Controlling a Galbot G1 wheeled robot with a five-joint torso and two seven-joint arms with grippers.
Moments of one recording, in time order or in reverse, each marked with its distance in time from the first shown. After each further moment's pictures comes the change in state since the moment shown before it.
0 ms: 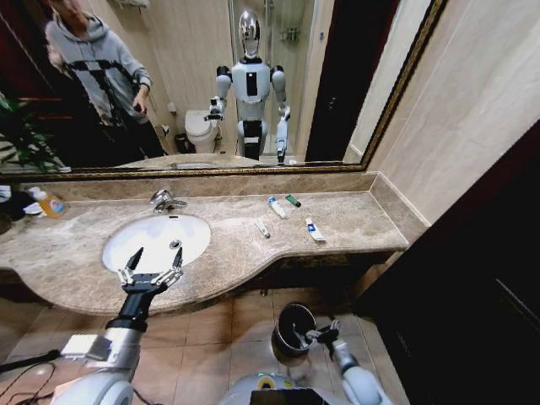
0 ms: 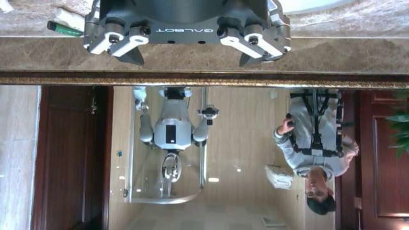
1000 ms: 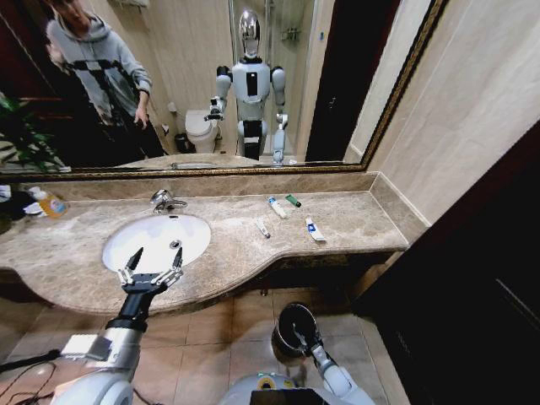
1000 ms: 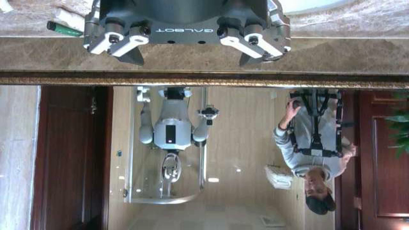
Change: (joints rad) left arm 0.000 0.000 0.000 0.000 0.000 0.000 0.000; right arm 0.356 0.143 -0.184 -0.693 -0.250 0.000 -0.020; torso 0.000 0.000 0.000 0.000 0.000
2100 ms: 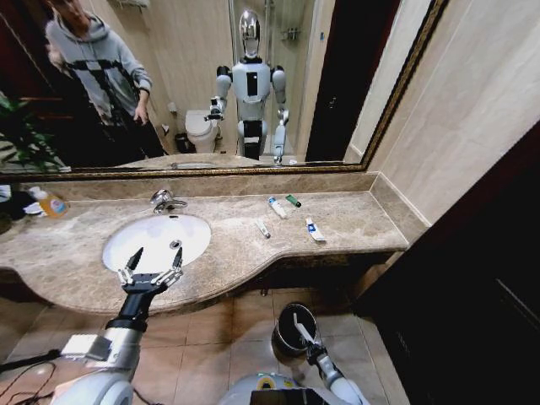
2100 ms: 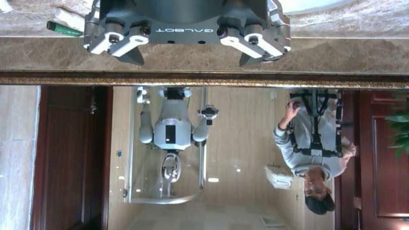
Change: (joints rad) left arm 0.000 0.000 0.000 0.000 0.000 0.000 0.000; right arm -0.077 -0.025 -0.004 0.089 0.023 0.003 0.010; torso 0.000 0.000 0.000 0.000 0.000
